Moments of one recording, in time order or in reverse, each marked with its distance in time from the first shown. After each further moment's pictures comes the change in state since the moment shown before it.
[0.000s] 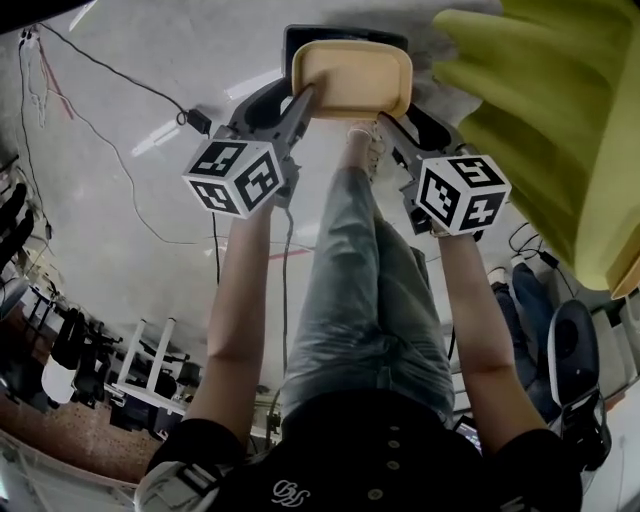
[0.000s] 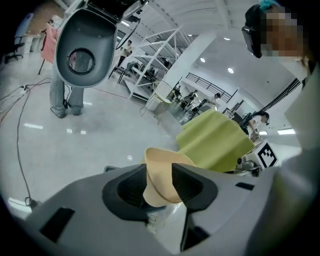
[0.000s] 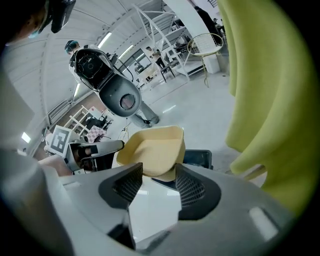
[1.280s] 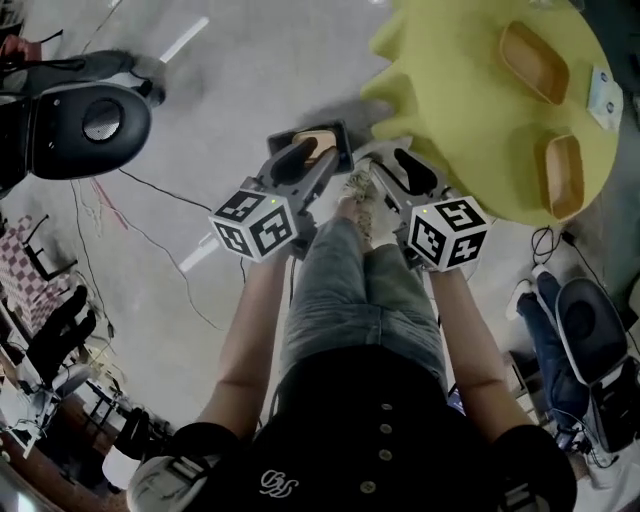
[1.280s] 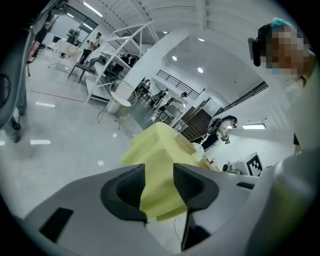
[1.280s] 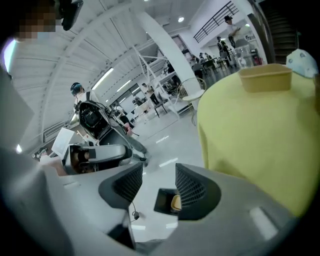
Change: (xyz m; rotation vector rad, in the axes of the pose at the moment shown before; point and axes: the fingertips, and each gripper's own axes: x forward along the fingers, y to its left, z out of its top) left arm -0.051 -0.201 0.138 0.158 0.045 -0.338; right arm -0.182 0.069 0.120 0.039 -0.370 -0.092
